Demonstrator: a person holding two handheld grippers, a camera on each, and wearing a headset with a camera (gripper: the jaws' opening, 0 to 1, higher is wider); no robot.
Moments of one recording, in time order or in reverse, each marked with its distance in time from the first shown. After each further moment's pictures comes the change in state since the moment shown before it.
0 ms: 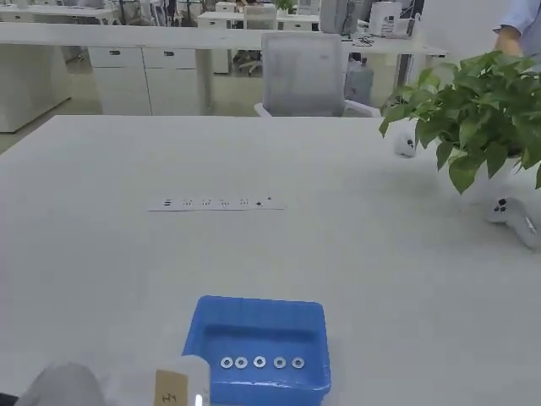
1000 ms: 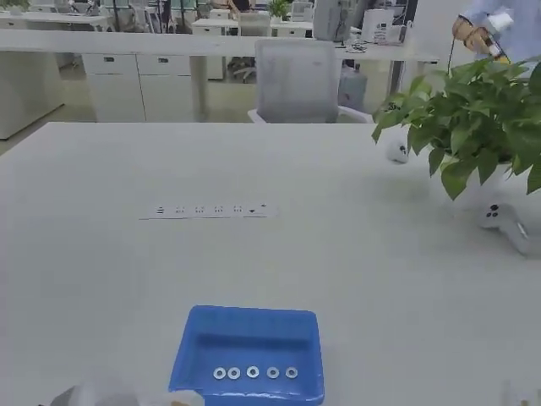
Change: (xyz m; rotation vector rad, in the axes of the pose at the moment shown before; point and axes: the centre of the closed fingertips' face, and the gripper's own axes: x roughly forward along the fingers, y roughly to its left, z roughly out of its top) left arm 0.019 0.017 -0.073 -0.014 0.269 -0.015; right arm -0.087 -0.027 0.007 0.295 -0.231 -0.172
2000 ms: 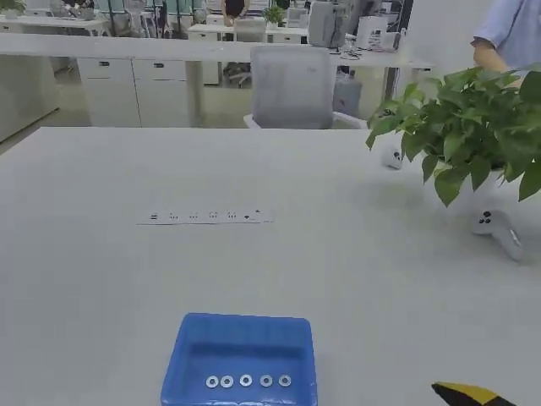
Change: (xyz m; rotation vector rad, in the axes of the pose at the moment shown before) left arm 0.021 0.009 -0.030 0.060 0.222 0.030; right arm -0.038 -0.038 0.017 0.169 -0.230 -0.245
